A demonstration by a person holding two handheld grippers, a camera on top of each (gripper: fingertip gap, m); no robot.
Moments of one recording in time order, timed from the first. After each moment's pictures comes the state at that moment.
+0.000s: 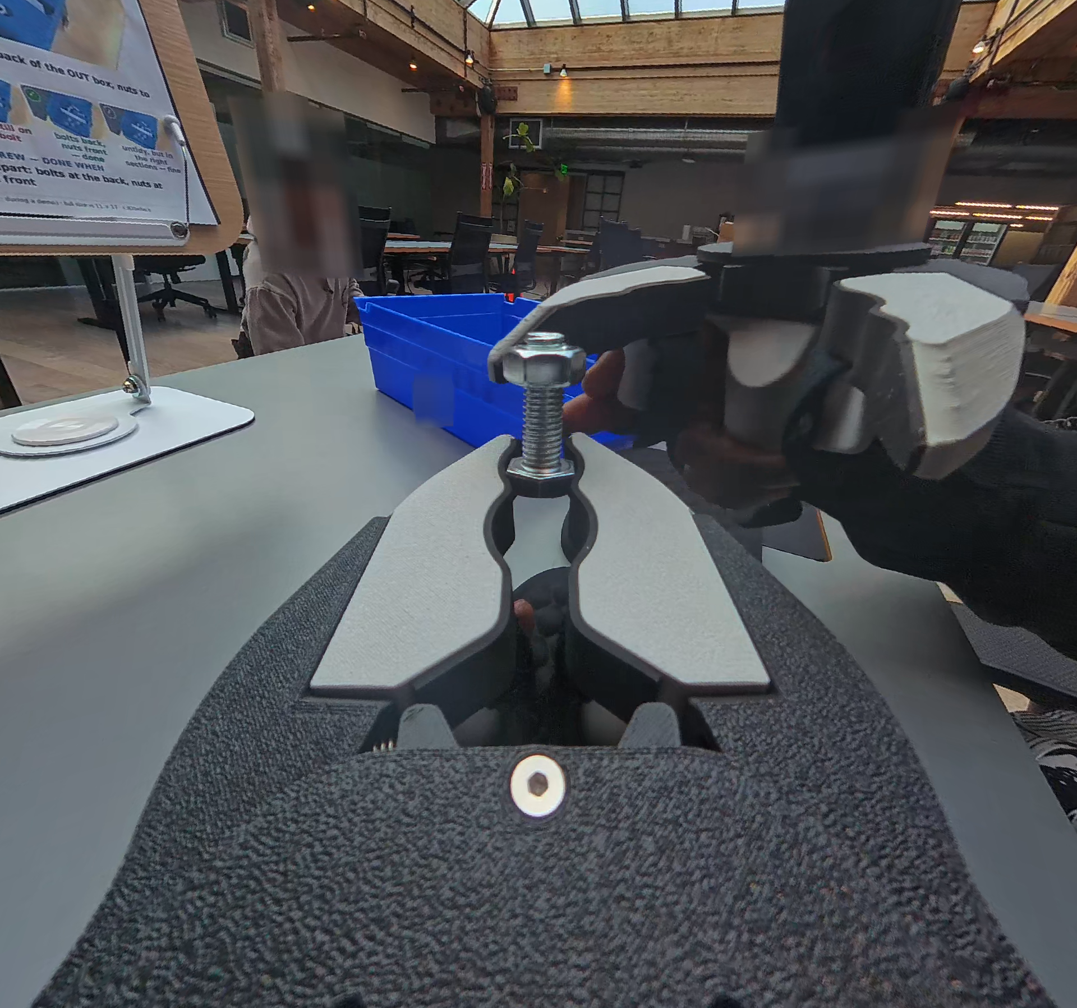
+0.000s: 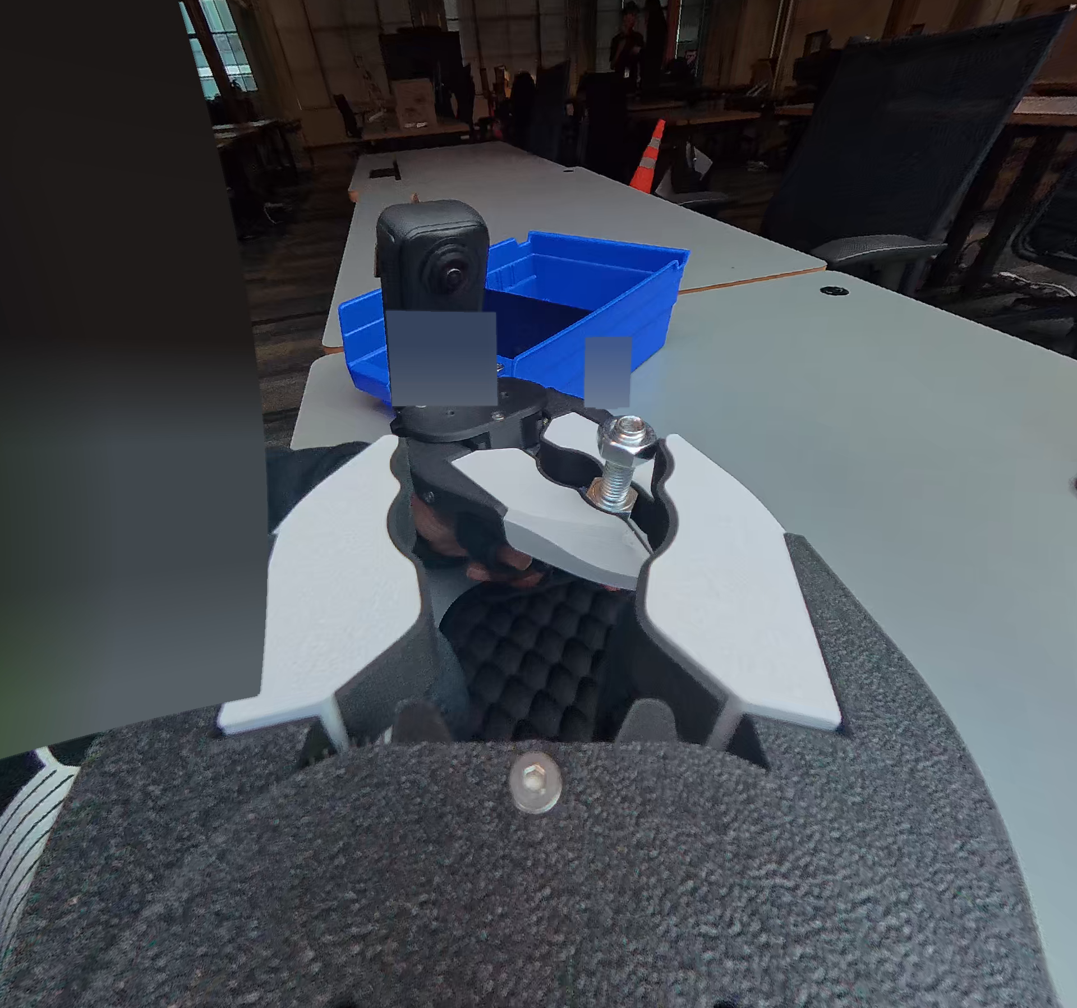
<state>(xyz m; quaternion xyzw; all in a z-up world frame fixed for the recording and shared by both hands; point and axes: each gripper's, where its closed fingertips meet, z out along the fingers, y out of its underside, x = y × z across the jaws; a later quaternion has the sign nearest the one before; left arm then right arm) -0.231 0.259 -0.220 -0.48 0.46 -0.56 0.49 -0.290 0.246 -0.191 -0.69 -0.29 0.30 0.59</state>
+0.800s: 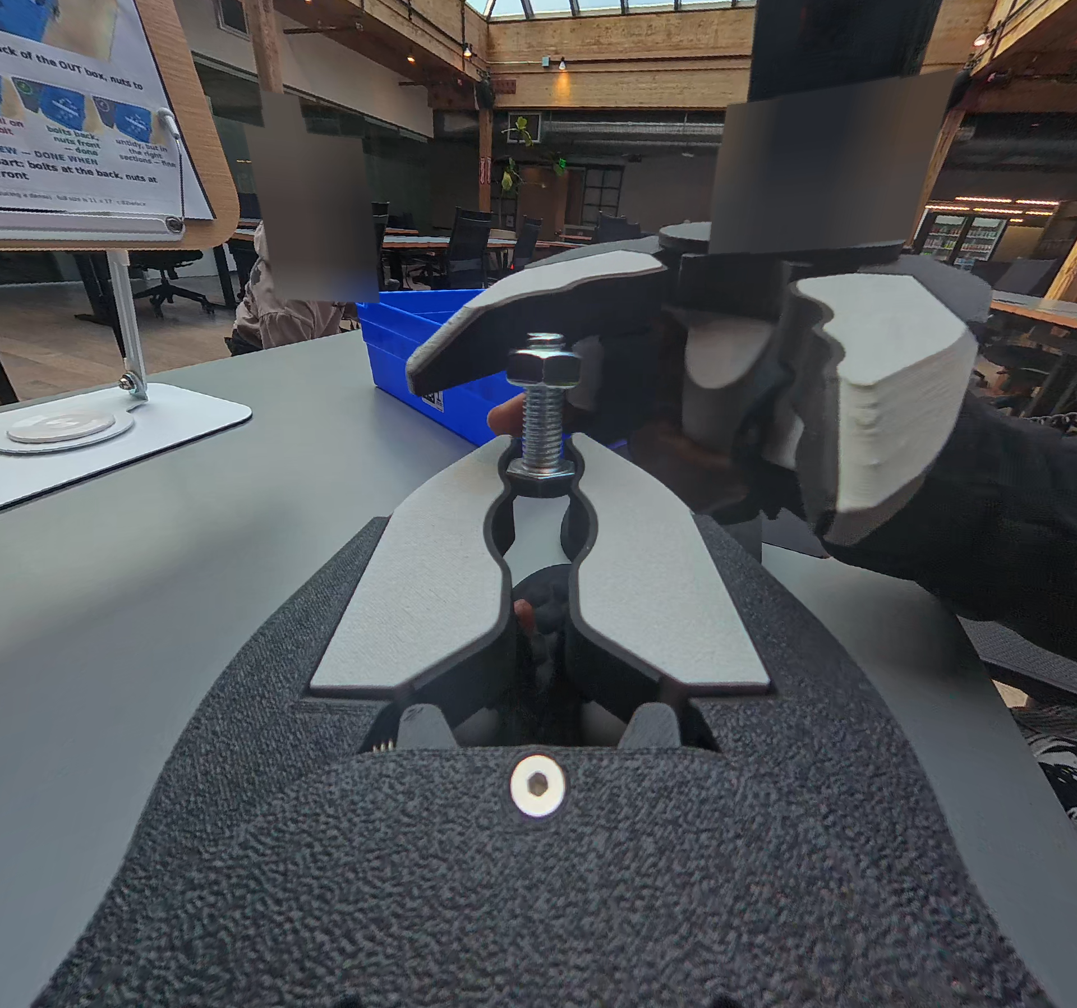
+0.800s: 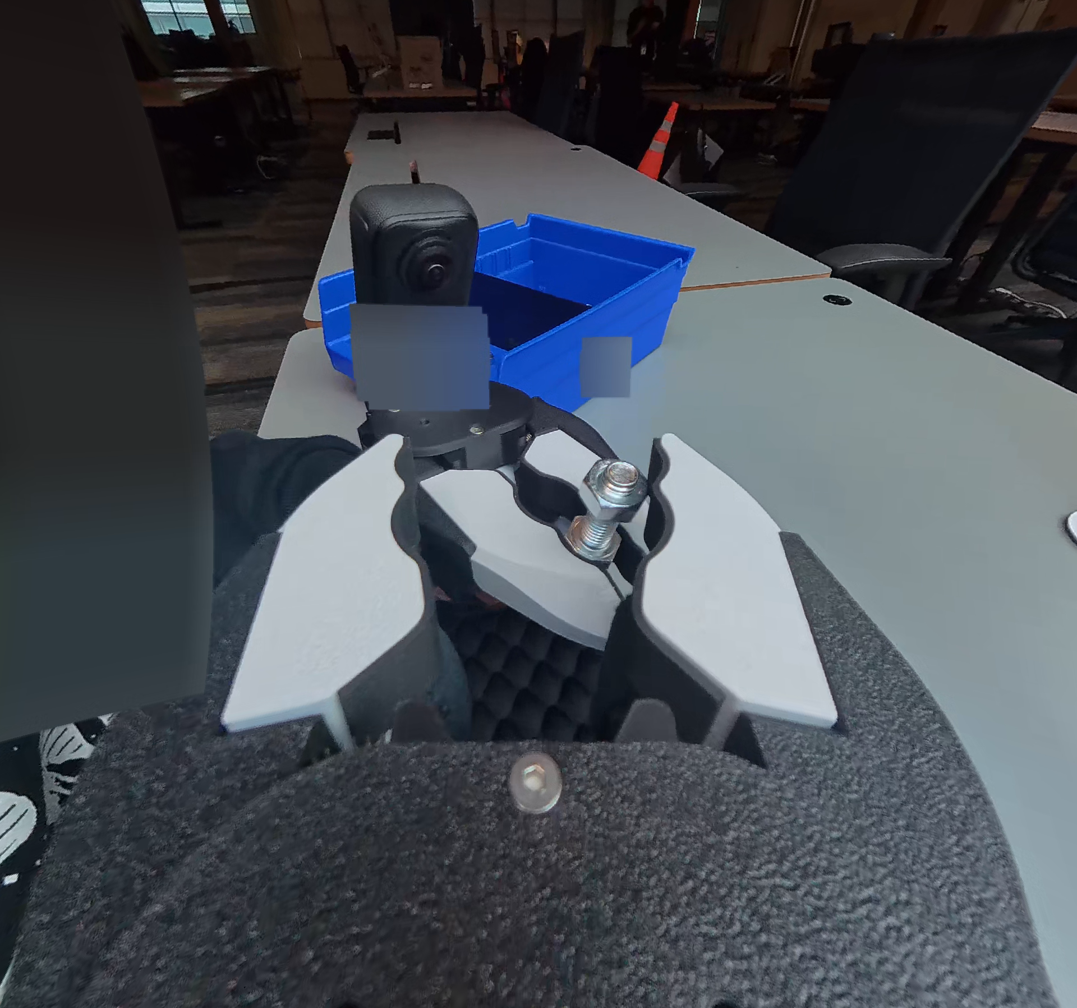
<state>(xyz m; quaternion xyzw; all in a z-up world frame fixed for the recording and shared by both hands) -0.230 0.259 -0.222 -0.48 0.47 -0.56 0.49 -0.301 0.264 -0.195 -0.69 -0.32 0.27 0.59</state>
